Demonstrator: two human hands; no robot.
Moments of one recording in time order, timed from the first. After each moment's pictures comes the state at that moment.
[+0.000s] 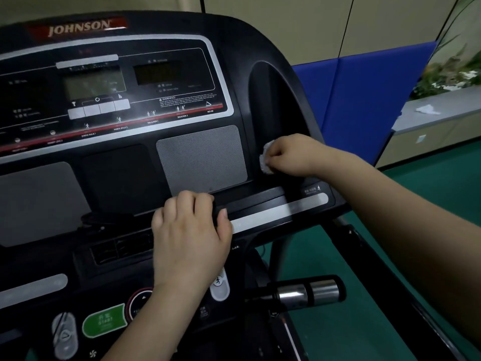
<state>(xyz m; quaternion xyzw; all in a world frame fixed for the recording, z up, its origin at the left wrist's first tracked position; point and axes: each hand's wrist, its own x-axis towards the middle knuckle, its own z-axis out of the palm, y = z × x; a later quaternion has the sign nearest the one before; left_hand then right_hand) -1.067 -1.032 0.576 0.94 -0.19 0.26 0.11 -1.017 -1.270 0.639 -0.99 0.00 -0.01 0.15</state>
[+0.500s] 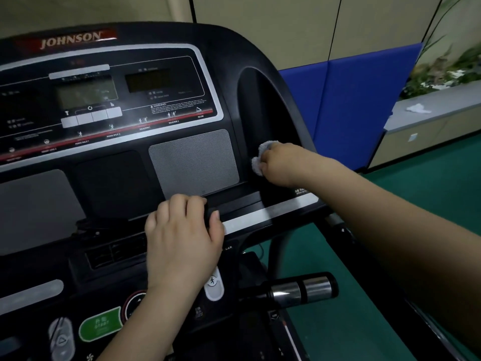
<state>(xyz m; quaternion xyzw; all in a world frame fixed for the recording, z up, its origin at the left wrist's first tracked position) -1.067 -1.031 0.576 0.94 -0.19 0.26 0.12 -1.022 -1.258 0.631 -0.99 0.06 0.03 0.08</state>
